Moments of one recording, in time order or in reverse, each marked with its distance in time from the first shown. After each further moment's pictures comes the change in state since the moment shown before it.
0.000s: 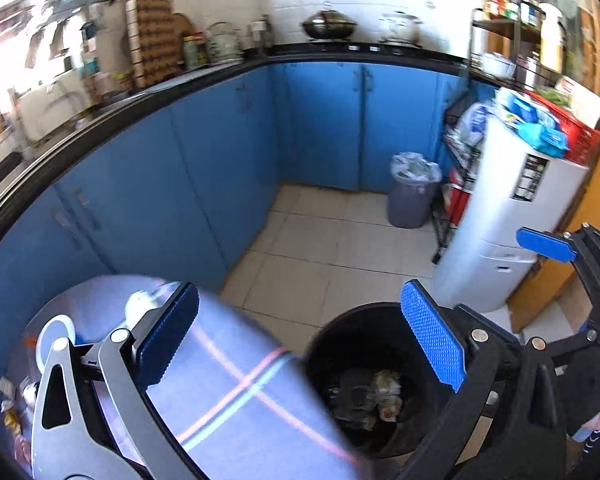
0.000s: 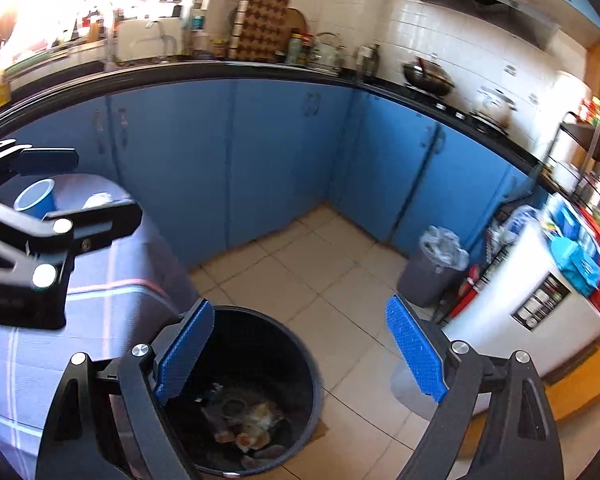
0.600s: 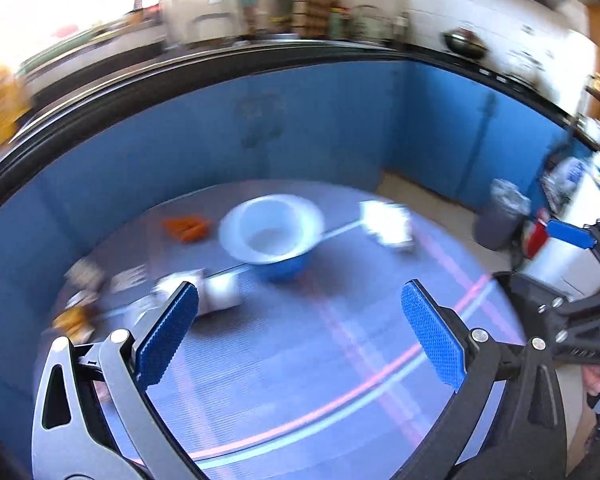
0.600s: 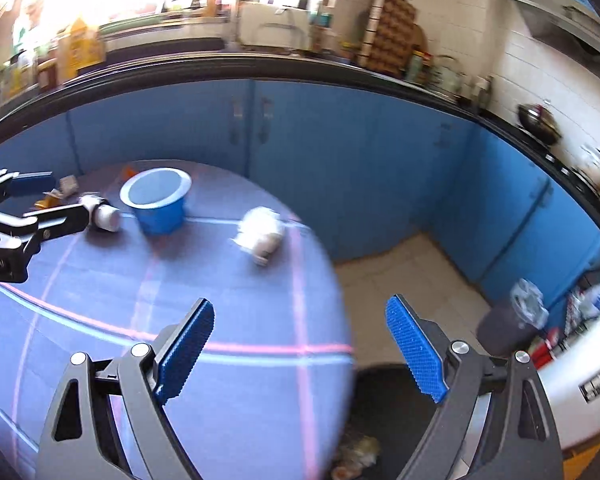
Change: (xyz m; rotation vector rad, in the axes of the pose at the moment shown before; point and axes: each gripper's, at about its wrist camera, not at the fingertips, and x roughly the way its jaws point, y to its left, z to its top) left arm -0.079 0.227 -0.124 -0.328 0.053 0.234; right arm 0.015 0.185 0.047 -0.197 -0.008 0.286
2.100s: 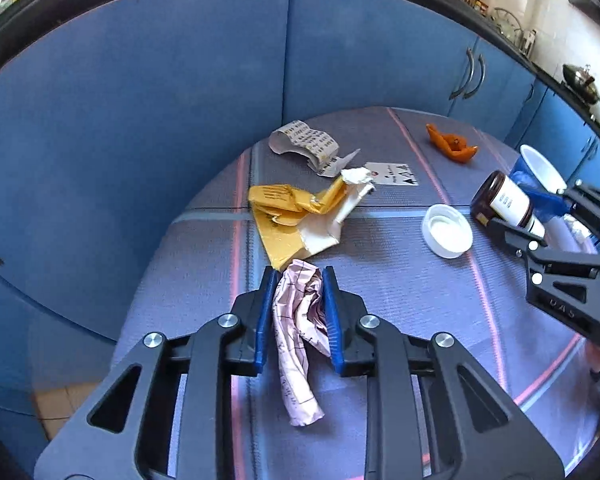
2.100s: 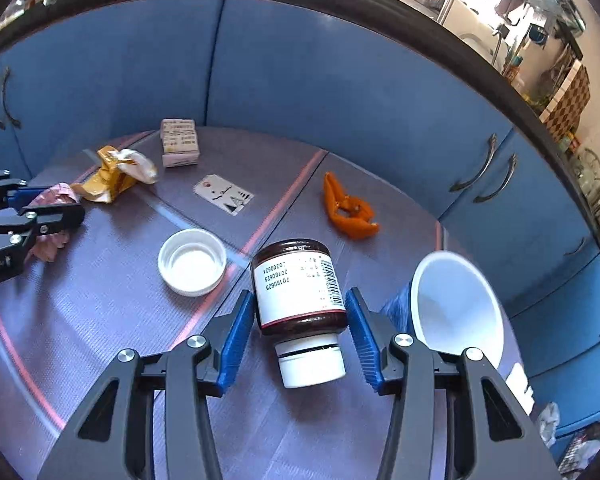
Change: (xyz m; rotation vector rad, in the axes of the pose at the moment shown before) left arm 0.027 0.210 -0.082 -0.277 0.159 0.163; right arm 0.133 0.238 0.070 -0.396 0.081 0.217
